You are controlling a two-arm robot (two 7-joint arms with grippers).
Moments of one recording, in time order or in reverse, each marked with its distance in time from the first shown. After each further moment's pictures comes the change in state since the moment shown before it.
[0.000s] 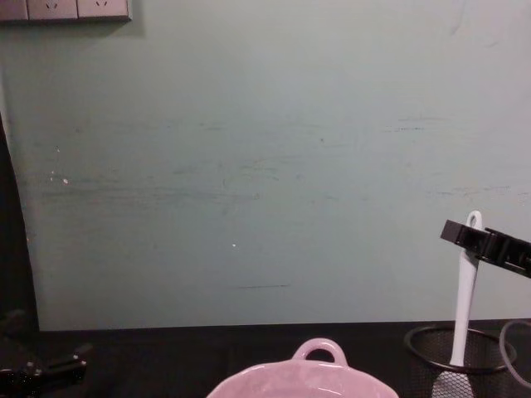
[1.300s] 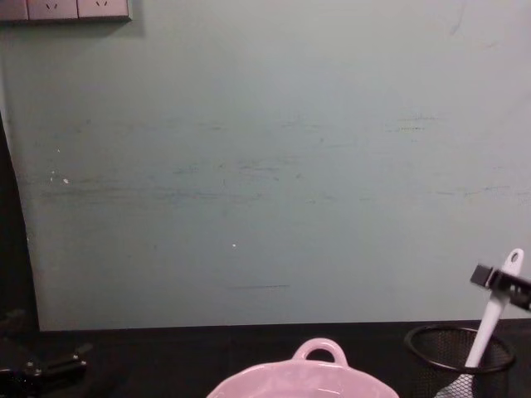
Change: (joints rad) left arm 0.000 0.000 0.000 0.000 0.000 0.000 0.000; right arm -0.024 0.030 0.012 0.090 0.163 0.014 -0.045
